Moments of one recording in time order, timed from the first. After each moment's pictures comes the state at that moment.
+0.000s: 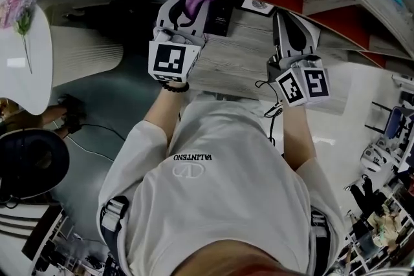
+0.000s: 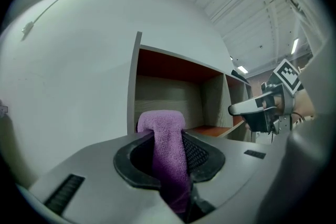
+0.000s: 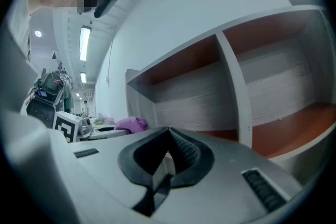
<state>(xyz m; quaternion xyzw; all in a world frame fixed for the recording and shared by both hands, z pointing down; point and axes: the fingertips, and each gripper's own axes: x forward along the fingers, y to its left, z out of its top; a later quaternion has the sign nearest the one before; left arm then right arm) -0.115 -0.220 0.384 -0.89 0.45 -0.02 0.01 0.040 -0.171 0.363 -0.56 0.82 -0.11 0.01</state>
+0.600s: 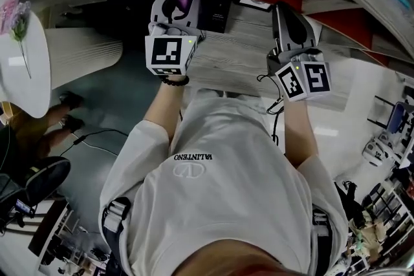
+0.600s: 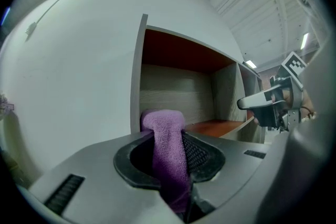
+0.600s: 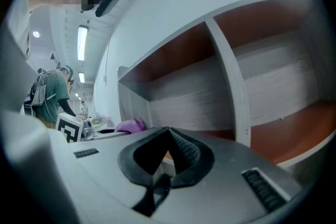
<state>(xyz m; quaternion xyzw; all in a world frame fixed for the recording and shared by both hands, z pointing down) -0.116 -0.252 0.404 -0.87 0.49 -0.04 -0.01 0.052 -0.195 0.371 -0.56 0.82 -0.11 0.00</state>
